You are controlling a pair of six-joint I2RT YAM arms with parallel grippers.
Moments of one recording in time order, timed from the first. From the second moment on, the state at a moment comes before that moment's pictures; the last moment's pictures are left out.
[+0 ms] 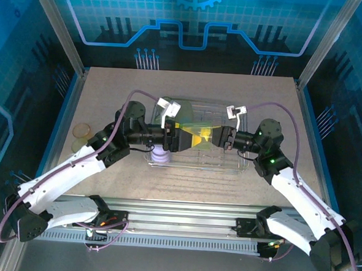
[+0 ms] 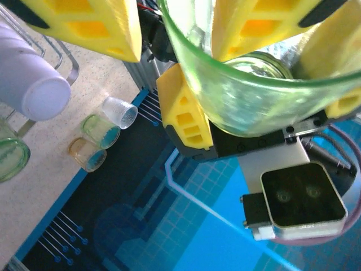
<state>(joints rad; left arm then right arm) -0.70 1.11 1.06 -0.17 0.61 -0.66 0.43 0.98 0.72 0.25 -0.89 0.94</state>
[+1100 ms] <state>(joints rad) -0.78 1.72 1.66 -1.08 -0.03 -0.46 0.23 0.80 0.94 -0.85 -0.26 0.48</state>
